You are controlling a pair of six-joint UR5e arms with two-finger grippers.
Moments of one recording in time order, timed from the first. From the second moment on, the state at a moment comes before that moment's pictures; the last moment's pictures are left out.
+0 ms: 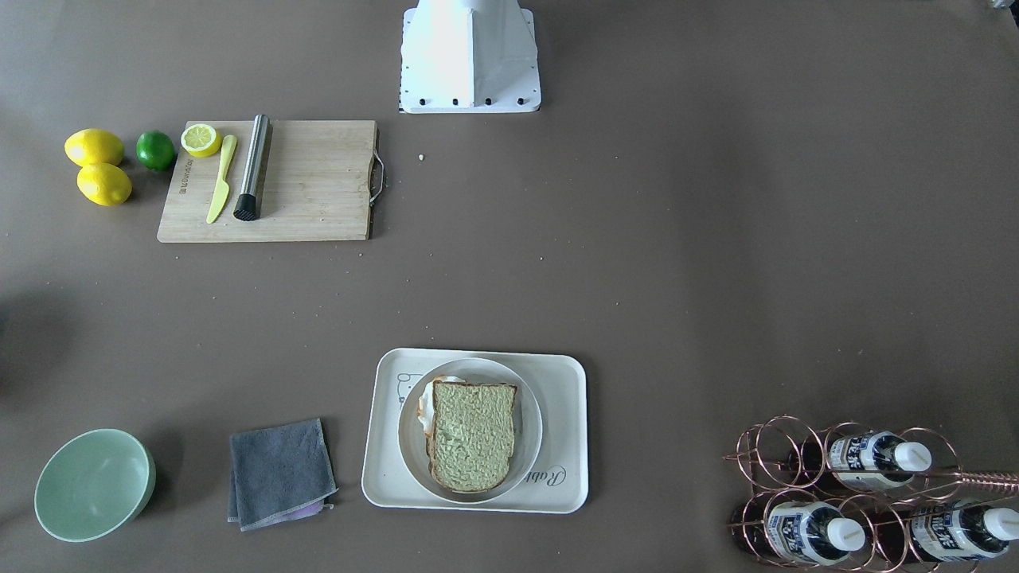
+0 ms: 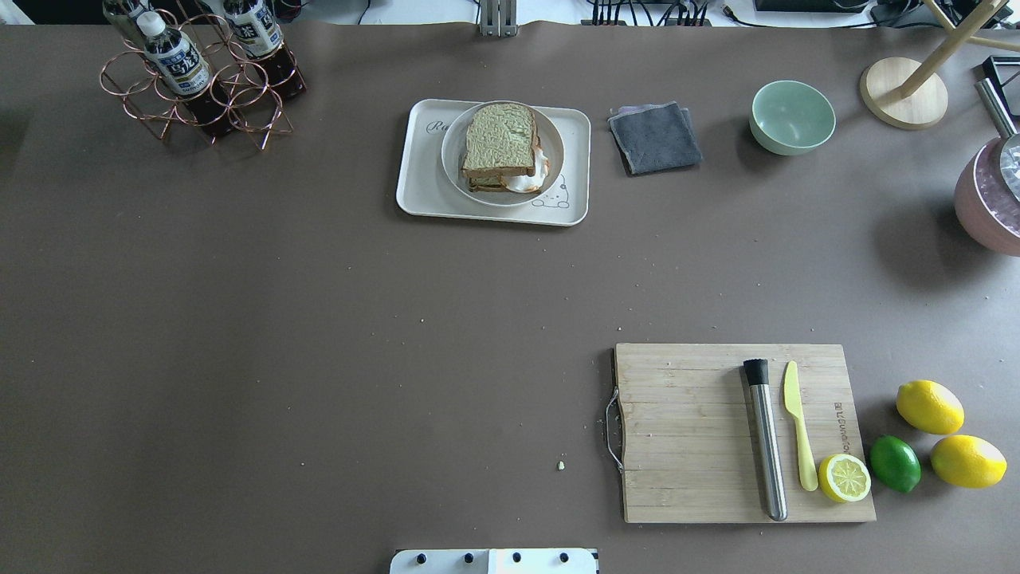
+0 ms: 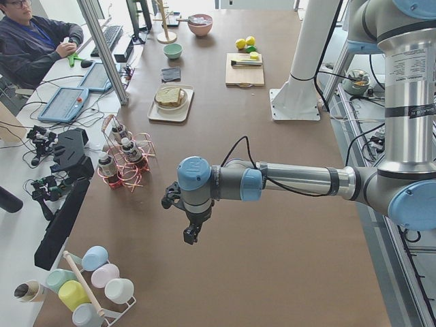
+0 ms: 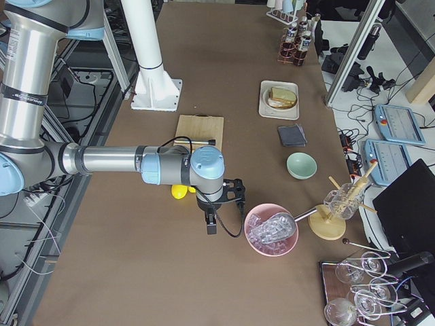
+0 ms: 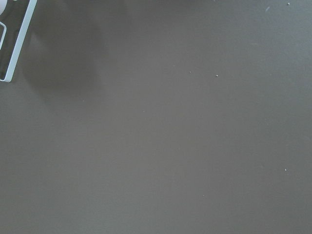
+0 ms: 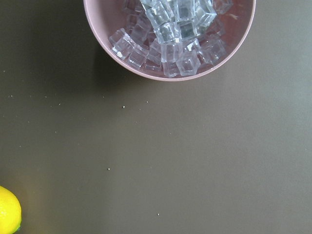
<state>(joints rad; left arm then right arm) -1.57 -1.46 -1.74 -1.54 -2.31 0.38 1.58 -1.85 1.90 -1.60 2.29 -0.13</state>
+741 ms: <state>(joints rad) -1.57 -1.46 -1.74 -1.54 -2.33 0.38 1.58 -1.85 1.91 -1.60 2.29 -0.13</state>
